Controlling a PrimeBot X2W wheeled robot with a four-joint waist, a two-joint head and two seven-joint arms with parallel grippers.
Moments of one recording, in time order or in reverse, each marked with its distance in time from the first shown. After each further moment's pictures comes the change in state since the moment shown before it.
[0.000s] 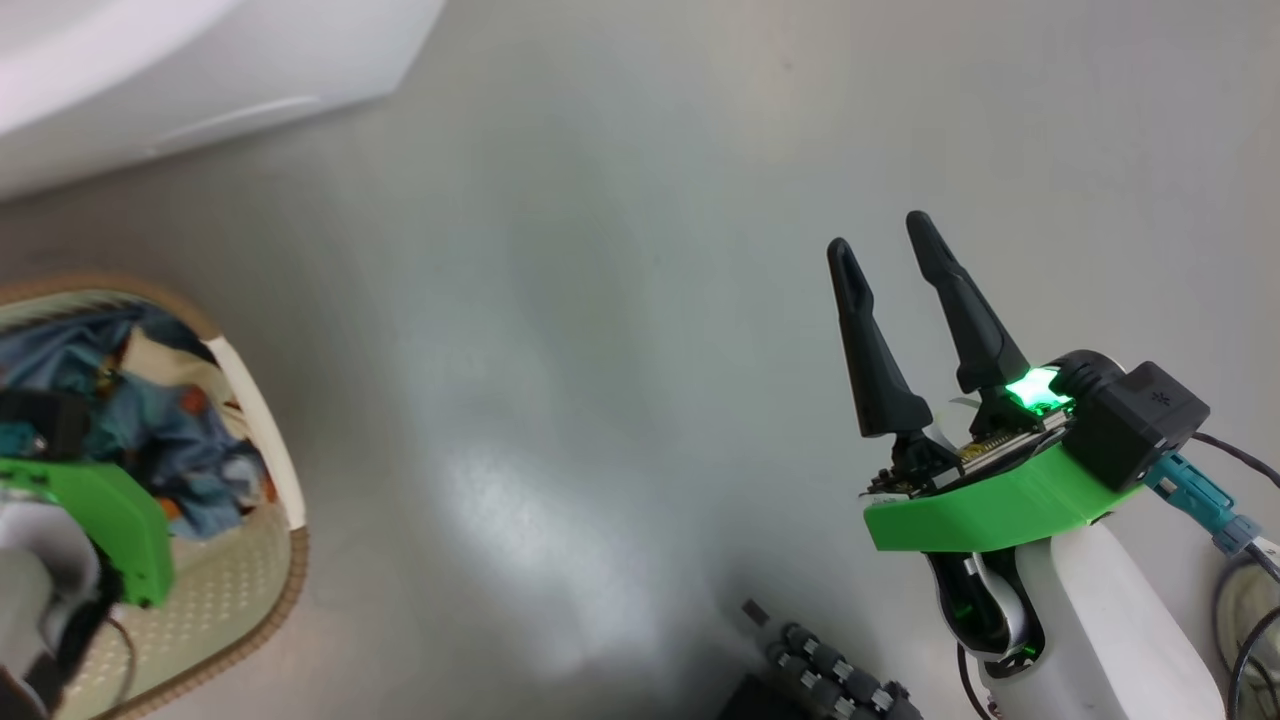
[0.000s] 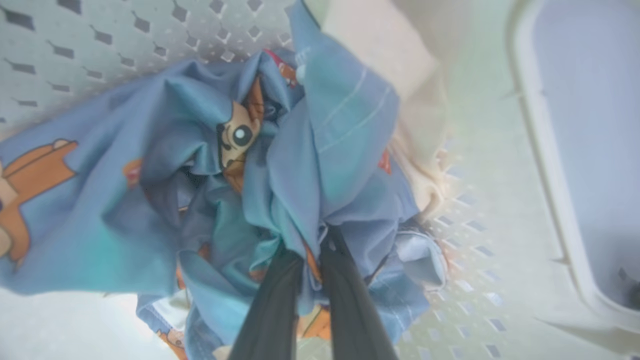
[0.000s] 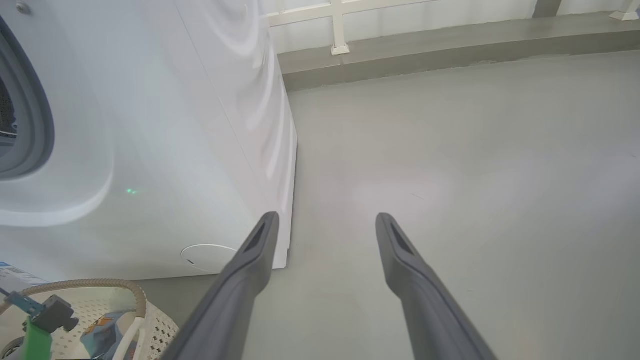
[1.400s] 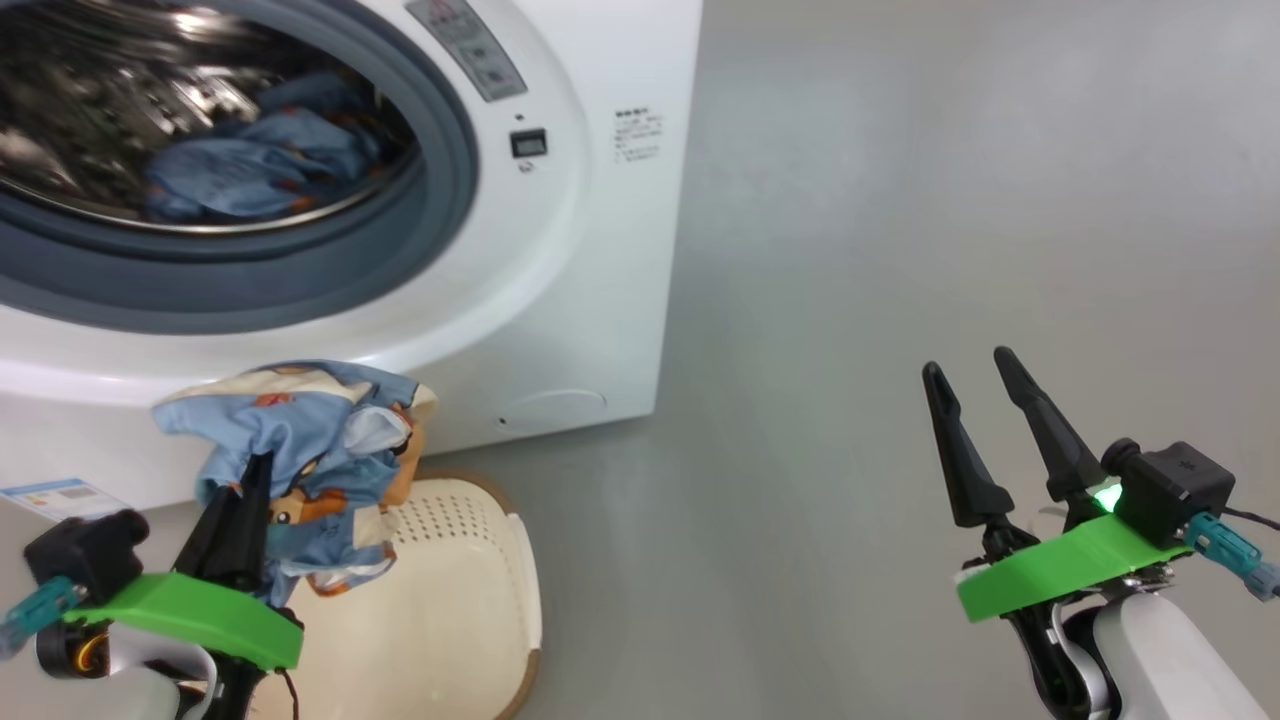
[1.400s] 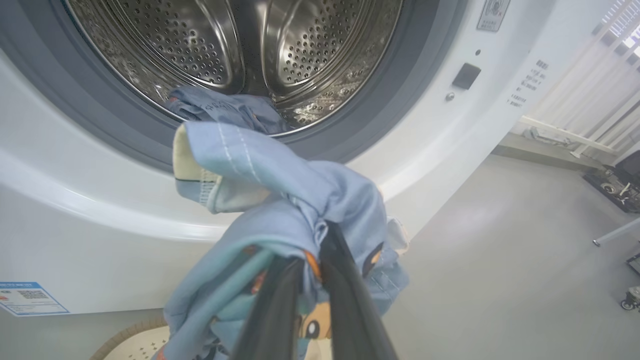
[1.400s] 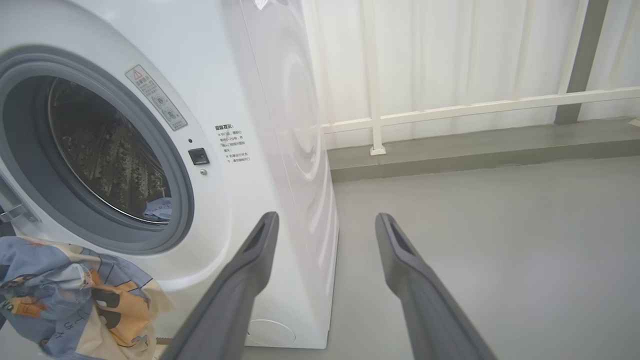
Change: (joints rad) left arm 0.528 -0.214 0.755 -0.554 0.230 0.010 -0.153; right arm 0.129 -0.132 -0.057 0.171 0.036 0.000 0.000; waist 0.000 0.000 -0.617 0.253
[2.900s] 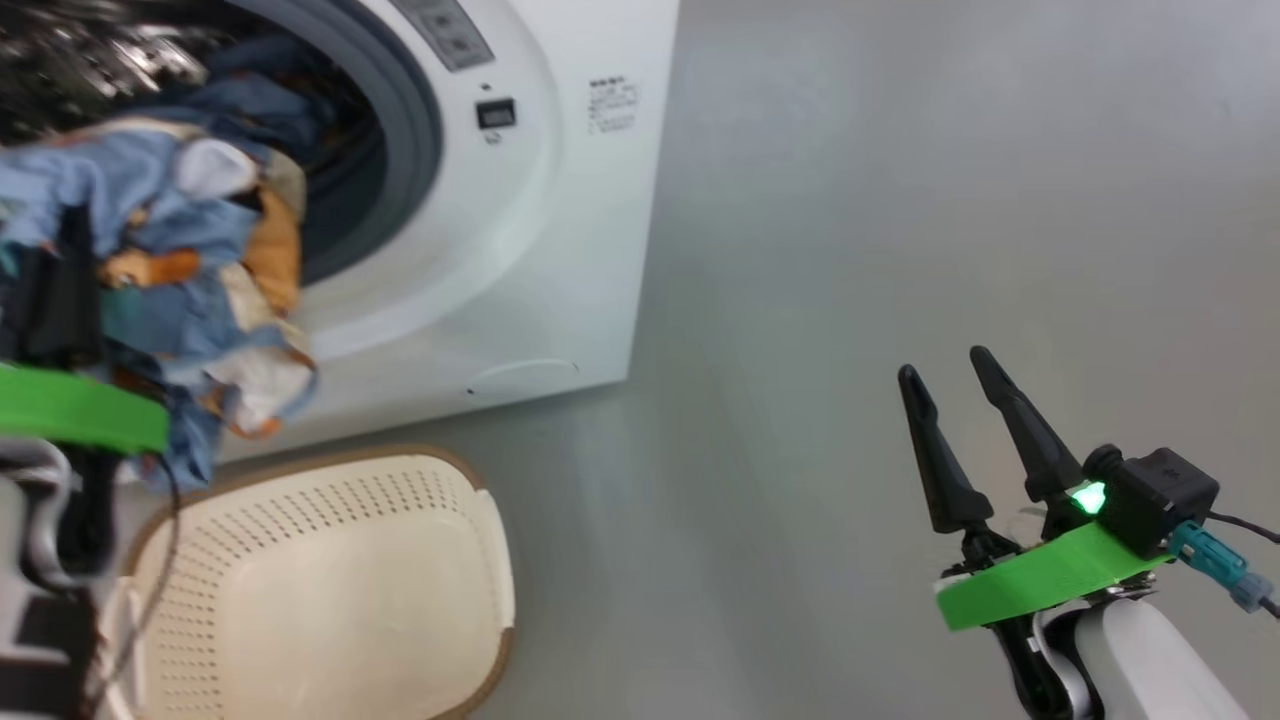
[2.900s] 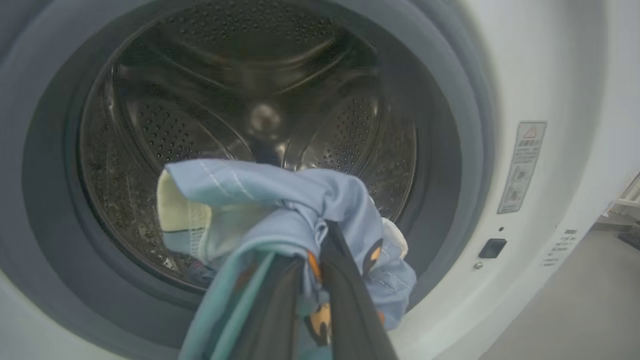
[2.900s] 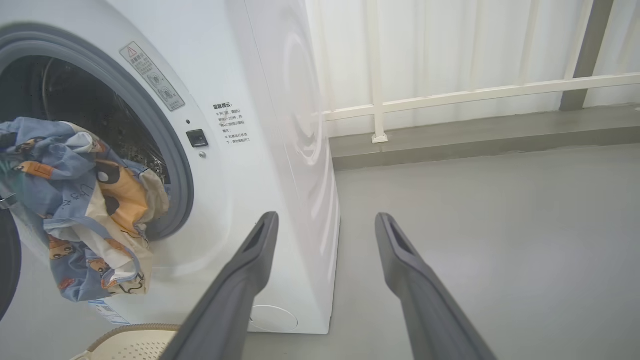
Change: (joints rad) left arm -0.234 0.022 0.185 -0.100 0.097 0.039 0.056; right arm 0.014 0.001 0.029 -0.044 -0.002 0.000 0.000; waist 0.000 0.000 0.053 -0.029
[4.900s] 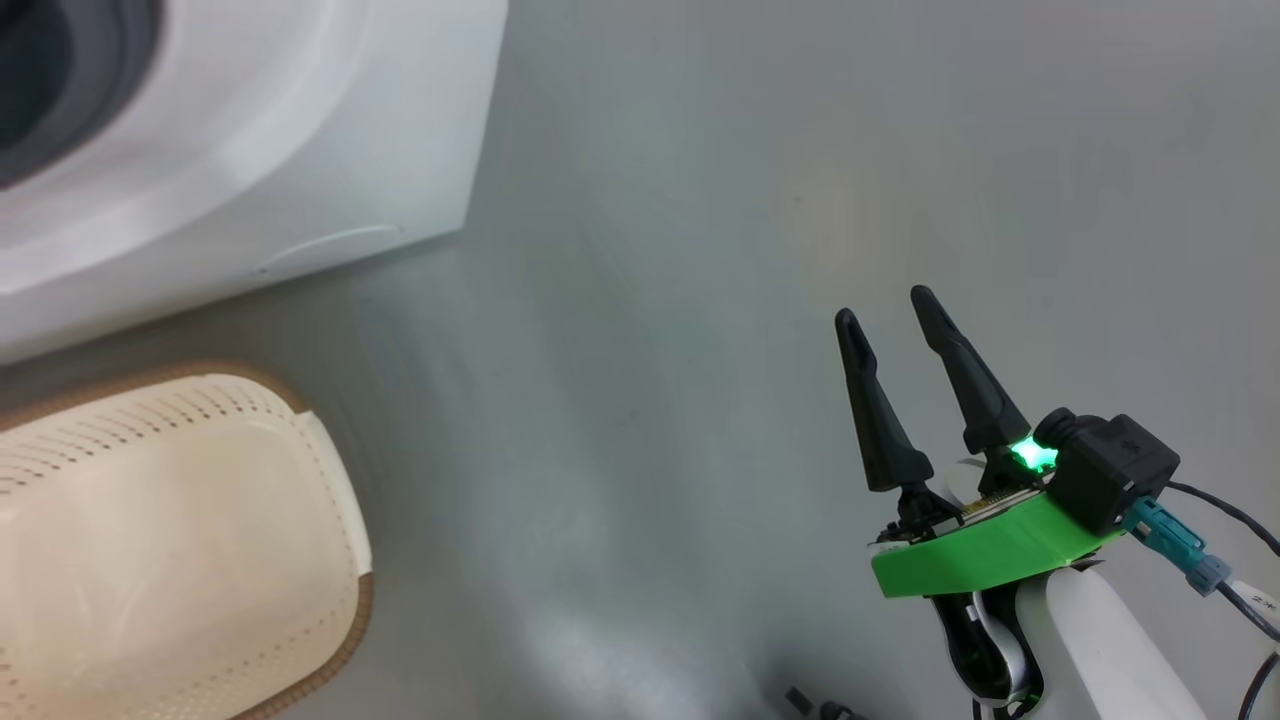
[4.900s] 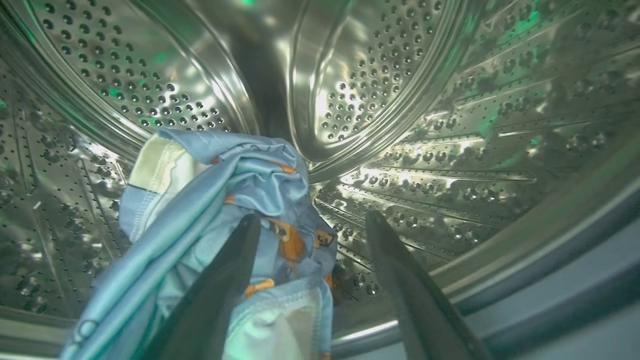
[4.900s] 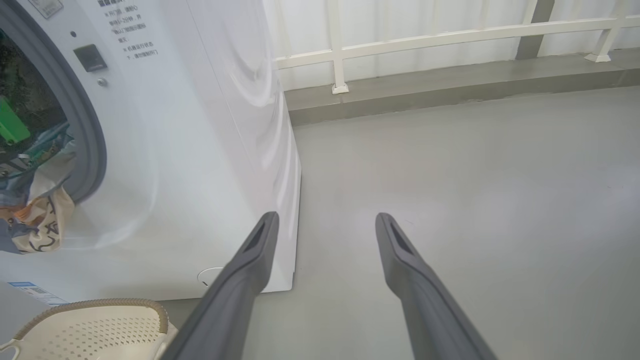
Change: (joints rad) left arm -0.694 0.067 -0.054 0.662 0.201 -0.044 0.005; right arm -0.061 0.132 0.004 -0.075 -0.081 0.000 0.000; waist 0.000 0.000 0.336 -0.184
